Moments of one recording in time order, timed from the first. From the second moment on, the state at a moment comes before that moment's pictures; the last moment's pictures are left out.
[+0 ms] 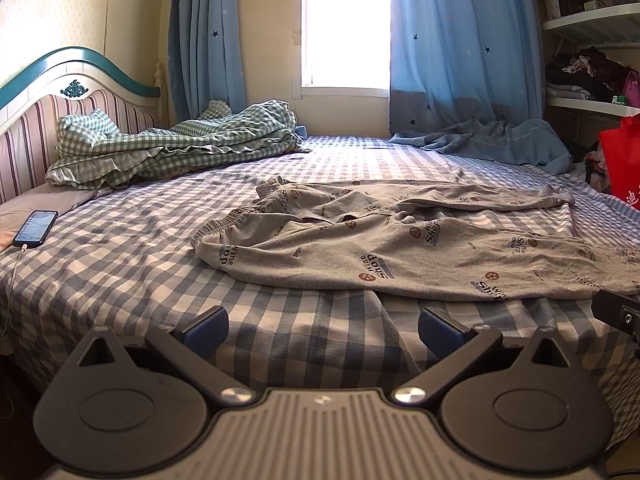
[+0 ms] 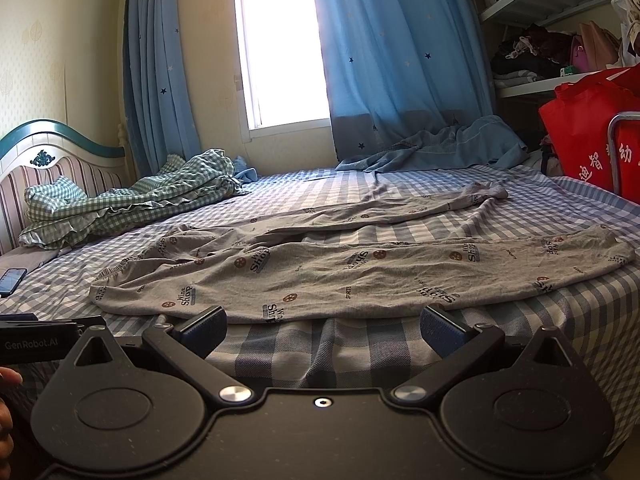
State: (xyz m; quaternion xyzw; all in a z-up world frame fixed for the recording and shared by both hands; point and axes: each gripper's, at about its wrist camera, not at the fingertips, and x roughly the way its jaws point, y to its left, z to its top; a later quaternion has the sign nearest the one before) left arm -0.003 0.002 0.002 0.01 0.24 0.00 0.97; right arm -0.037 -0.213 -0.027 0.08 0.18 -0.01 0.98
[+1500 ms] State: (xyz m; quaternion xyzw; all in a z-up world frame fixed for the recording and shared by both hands) left arm 0.232 0.045 0.078 -0.08 0.34 -0.05 0.93; right arm 0.153 -0.238 0.040 0.01 0.25 0.04 0.97
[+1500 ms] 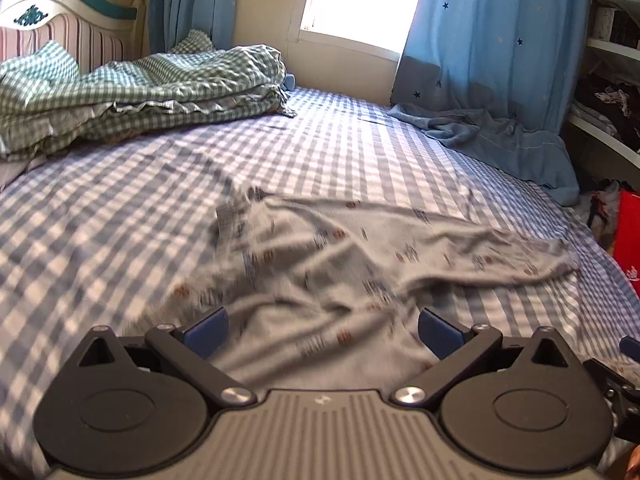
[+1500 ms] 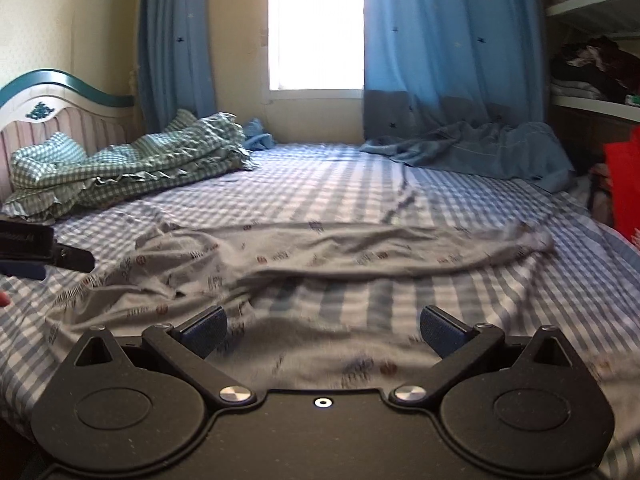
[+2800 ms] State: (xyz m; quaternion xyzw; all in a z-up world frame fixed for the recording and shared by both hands) left arm 0.610 -0.010 -0.046 0.17 0.44 -0.33 0.82; right arm 0.611 -0.273 -0.049 -0.16 0.41 0.41 0.80
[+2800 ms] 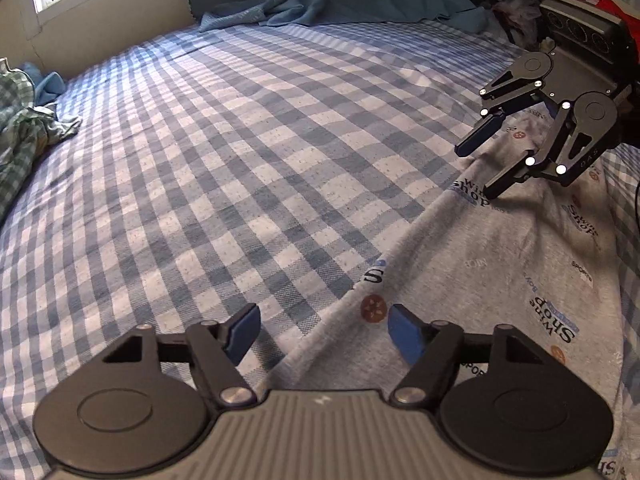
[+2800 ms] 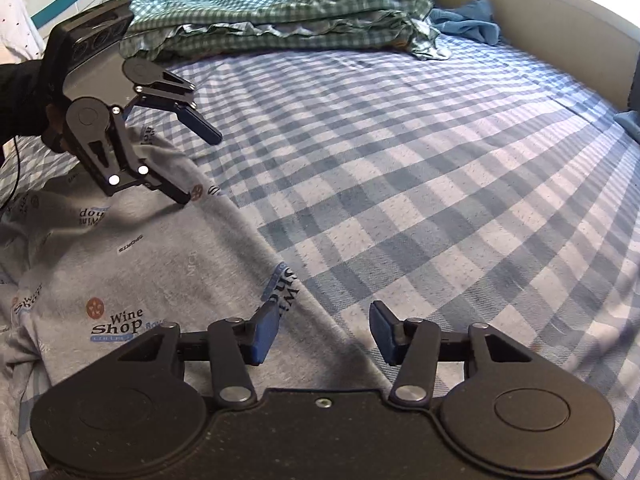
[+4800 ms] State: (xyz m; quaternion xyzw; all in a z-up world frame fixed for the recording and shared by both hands) left arm 0.571 0.142 -0.025 0.07 0.50 -0.24 0.83; right arm 0.625 -0.198 -0.060 -0.18 0.41 0.47 0.76
